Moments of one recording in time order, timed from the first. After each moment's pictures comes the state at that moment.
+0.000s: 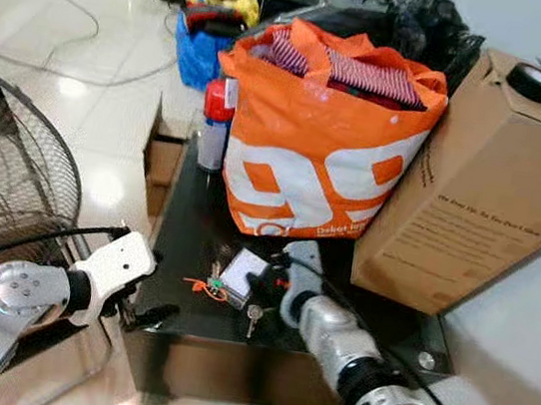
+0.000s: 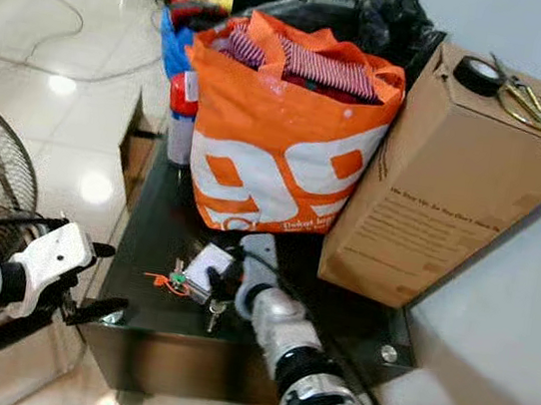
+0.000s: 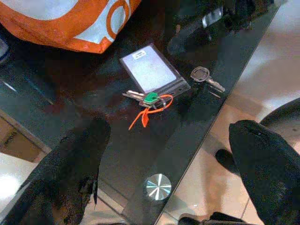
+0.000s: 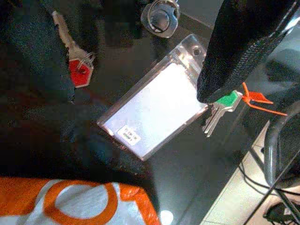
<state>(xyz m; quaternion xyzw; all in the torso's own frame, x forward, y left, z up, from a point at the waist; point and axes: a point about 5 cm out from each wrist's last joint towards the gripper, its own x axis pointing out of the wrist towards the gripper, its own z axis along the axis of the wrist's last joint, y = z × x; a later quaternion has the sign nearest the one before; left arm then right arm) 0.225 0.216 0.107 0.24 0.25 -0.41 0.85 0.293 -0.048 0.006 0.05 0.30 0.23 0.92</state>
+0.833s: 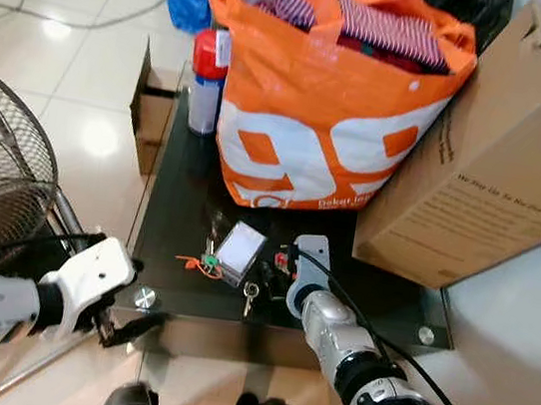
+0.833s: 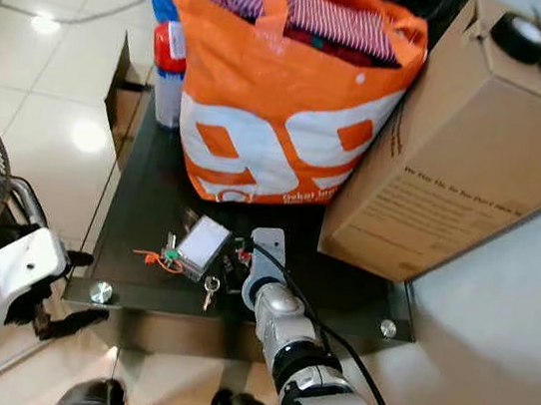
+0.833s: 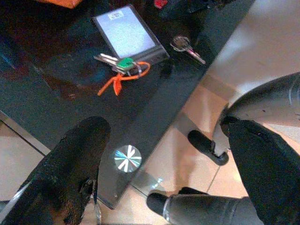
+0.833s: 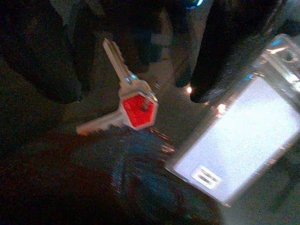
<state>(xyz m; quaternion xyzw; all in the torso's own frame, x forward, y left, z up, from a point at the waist) 0.197 0.226 0.124 0.23 0.27 -0.39 0.85 0.301 -0.054 0.010 0.05 0.29 0.15 0.94</state>
